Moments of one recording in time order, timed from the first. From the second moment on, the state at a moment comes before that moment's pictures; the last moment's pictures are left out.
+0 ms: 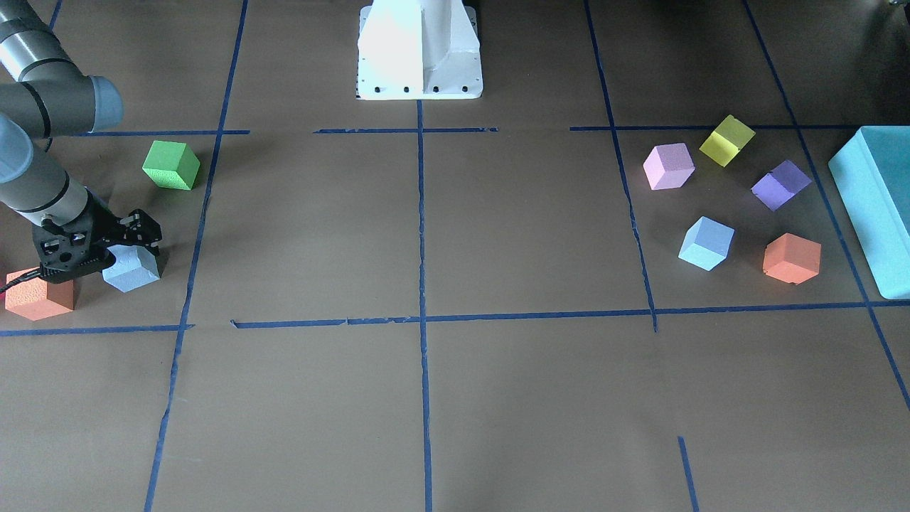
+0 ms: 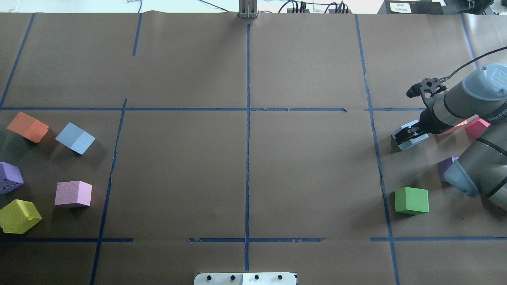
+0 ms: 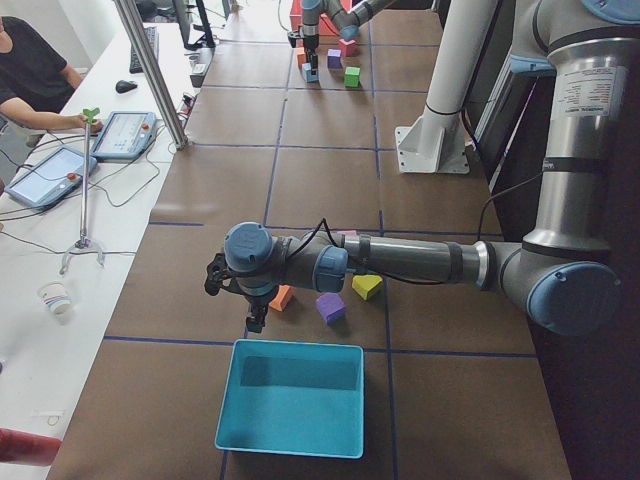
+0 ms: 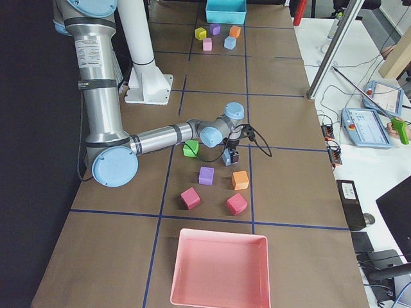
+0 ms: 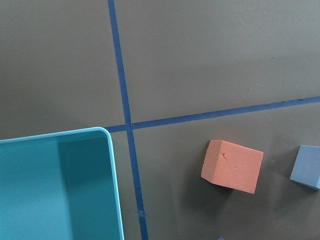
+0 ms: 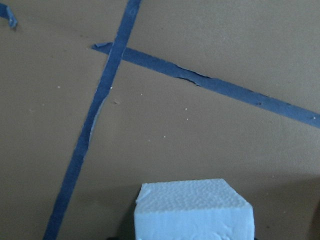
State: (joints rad) left arm -1.56 -1.58 -1.63 -1.65 -2.49 0.03; right arm 0.89 -1.46 1.65 -1.19 2.13 0.52
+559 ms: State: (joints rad) left arm -1.56 -1.57 -1.66 -1.65 -2.52 0.00; right arm 0.89 -1.49 1.73 -1.21 2.13 0.56
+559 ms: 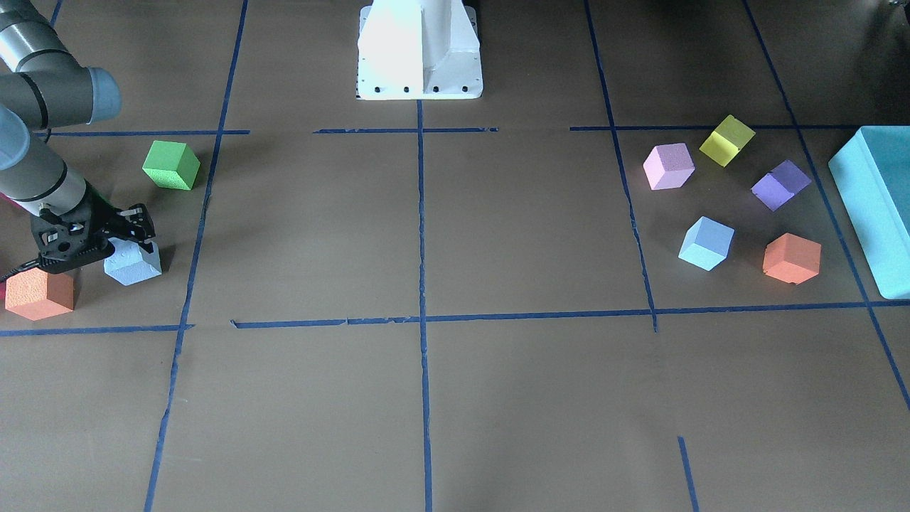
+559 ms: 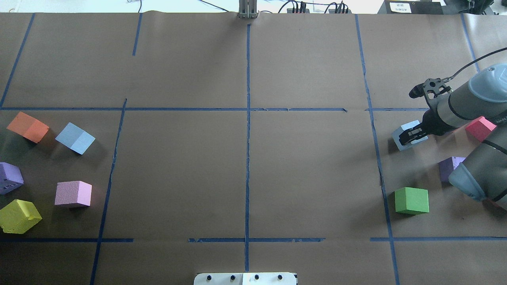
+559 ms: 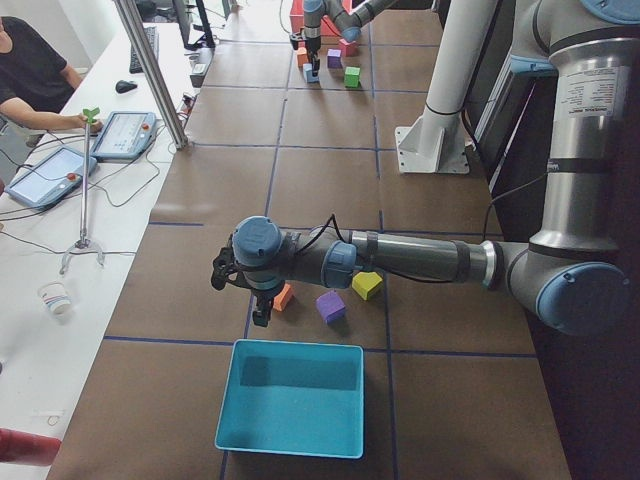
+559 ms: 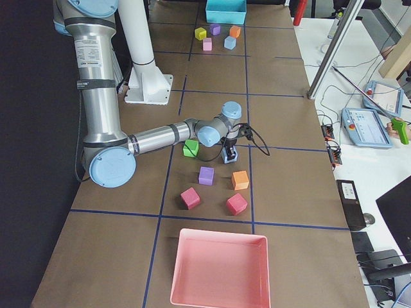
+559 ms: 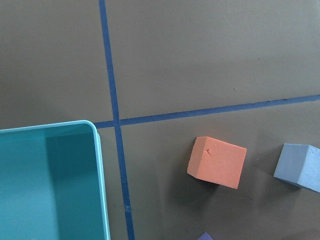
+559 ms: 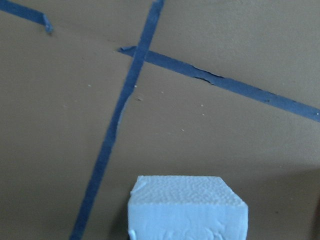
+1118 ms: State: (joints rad) left arm -1.56 -1.57 -1.66 -1.65 -2.55 -0.01; right arm 0.72 -1.14 1.77 -1.37 2.03 1.10
